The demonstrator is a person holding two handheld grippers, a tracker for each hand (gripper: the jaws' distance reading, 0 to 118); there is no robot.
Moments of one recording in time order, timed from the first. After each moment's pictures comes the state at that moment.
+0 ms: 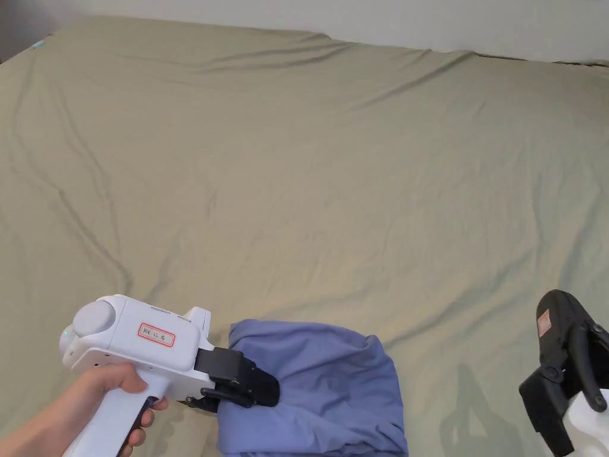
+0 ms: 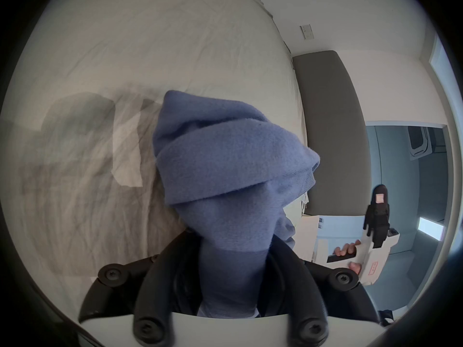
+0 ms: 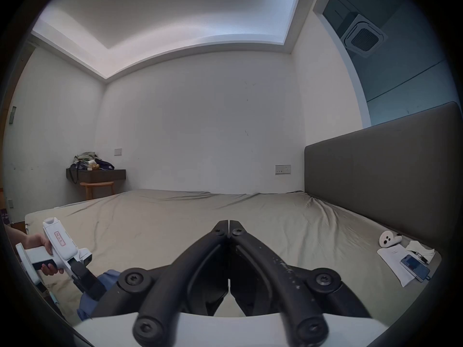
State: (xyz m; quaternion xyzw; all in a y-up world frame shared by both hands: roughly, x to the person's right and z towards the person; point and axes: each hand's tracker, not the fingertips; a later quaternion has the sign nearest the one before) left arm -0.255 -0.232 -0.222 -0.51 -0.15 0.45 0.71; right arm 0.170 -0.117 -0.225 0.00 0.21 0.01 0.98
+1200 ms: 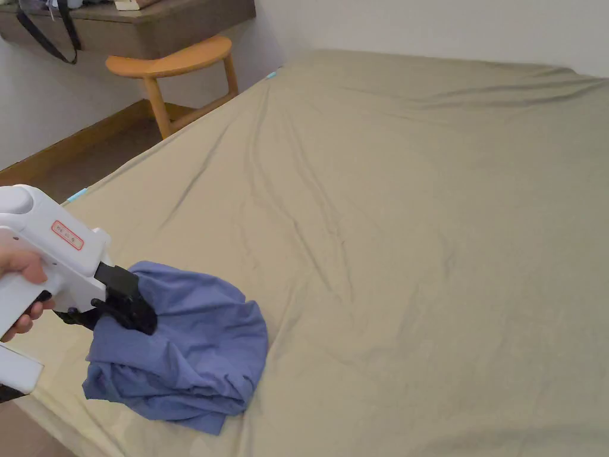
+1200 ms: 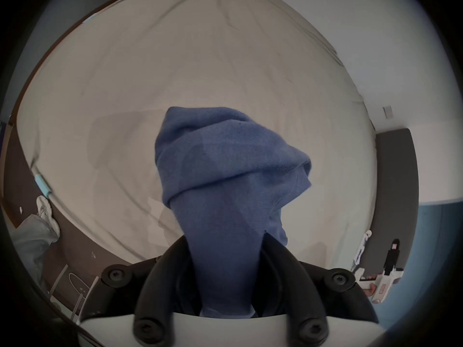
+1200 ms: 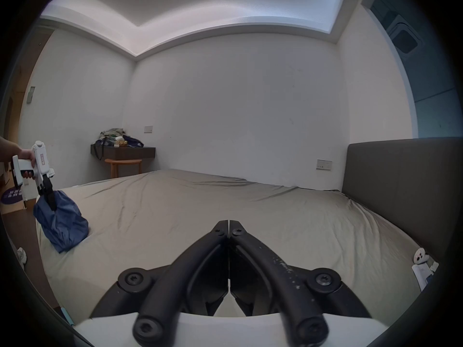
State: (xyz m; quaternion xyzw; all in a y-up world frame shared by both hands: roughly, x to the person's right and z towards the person) left arm -0.645 -0.122 -0.042 -0.53 0.22 0.42 0.70; right arm 0.005 -0.105 -0.254 -0.04 0.30 0.07 0.95
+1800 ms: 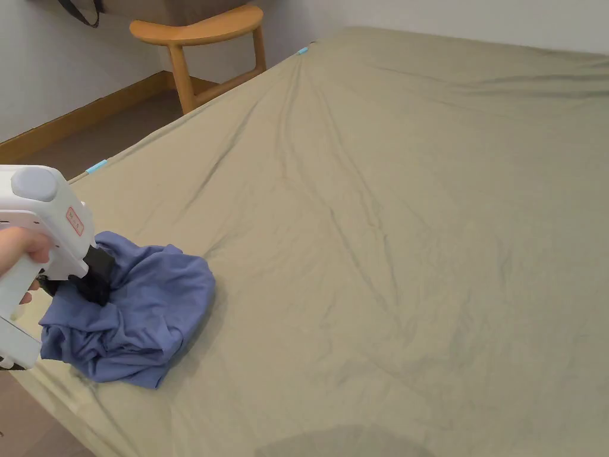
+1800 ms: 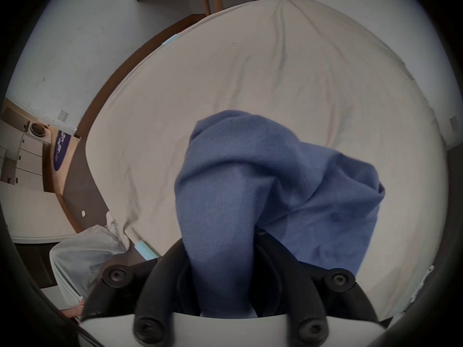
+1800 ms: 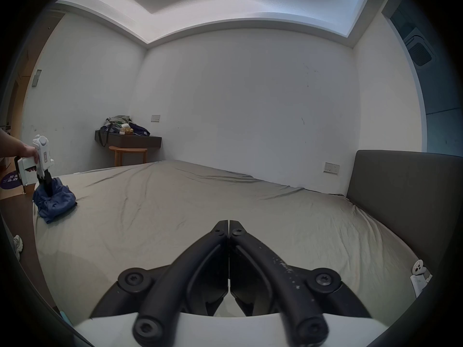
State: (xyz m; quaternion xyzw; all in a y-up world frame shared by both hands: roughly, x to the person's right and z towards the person) left arm -0.722 -0.161 -0.024 -0.56 0.40 0.27 0.67; right arm -0.037 -0.106 -0.252 -0.05 0.31 0.11 0.94
